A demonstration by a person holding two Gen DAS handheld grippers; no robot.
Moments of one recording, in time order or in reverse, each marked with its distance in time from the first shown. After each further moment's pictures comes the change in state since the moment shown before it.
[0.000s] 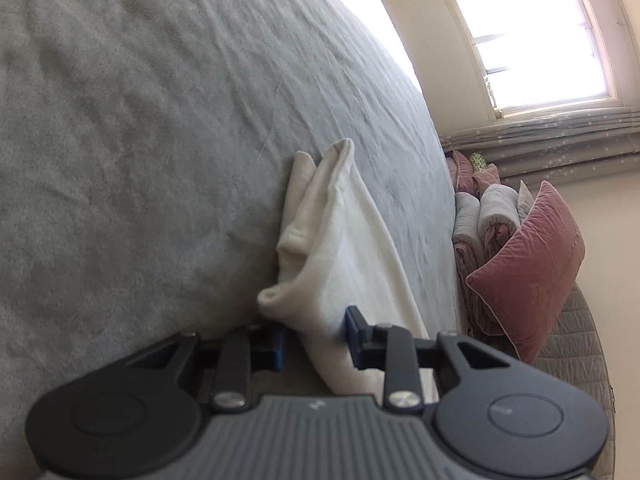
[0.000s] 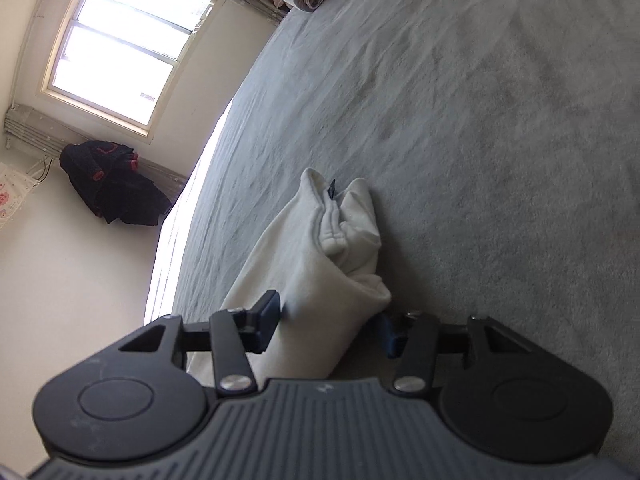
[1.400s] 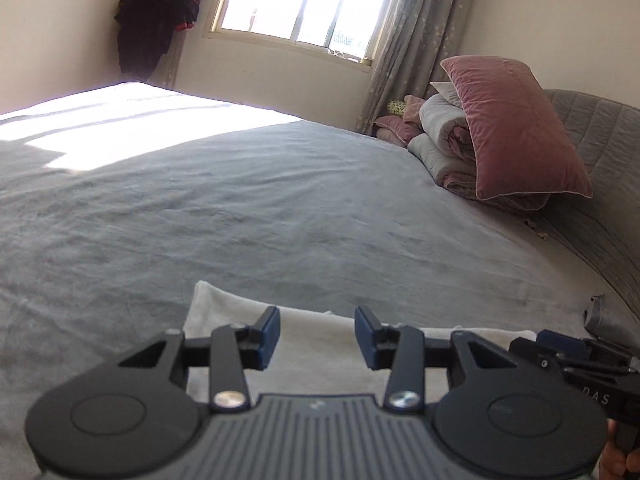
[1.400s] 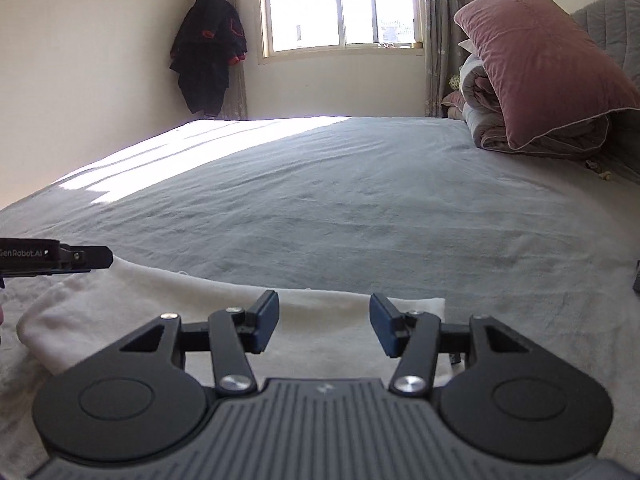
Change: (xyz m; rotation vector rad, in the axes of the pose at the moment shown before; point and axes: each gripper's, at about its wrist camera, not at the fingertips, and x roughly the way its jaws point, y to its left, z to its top) left arm 0.018 -0.098 -0.022 0.939 -0.195 0.126; right arm 0.040 0.104 -0.070 -1.036 -0.132 -0.093
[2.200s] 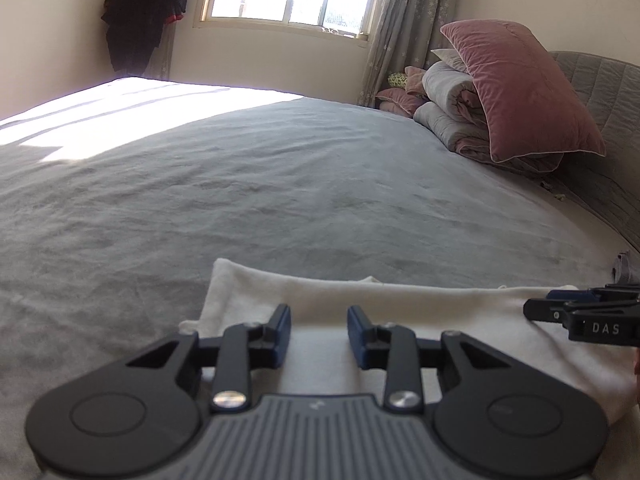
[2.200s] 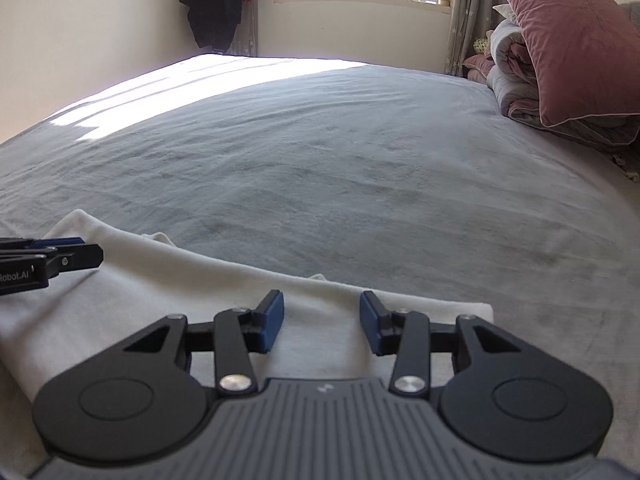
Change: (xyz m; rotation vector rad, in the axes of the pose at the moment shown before) left arm 0.013 0.025 -0.018 0.074 0.037 0.047; right arm 0.039 -0.019 0.006 -0.022 0.184 -0.045
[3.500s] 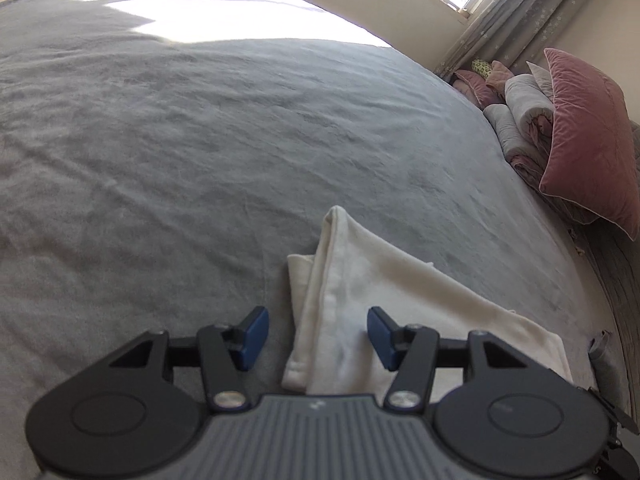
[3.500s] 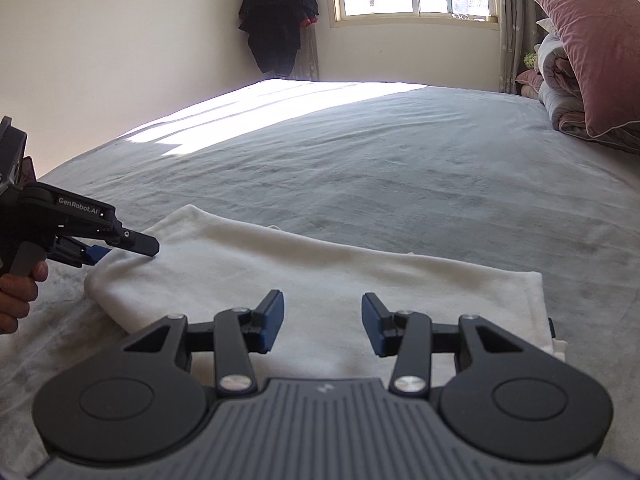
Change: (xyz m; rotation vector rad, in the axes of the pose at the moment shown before) left arm -0.020 0.063 0.016 -0.378 0.245 0.034; right arm -0.045 0.039 -0.024 -0.032 -0.081 0.226
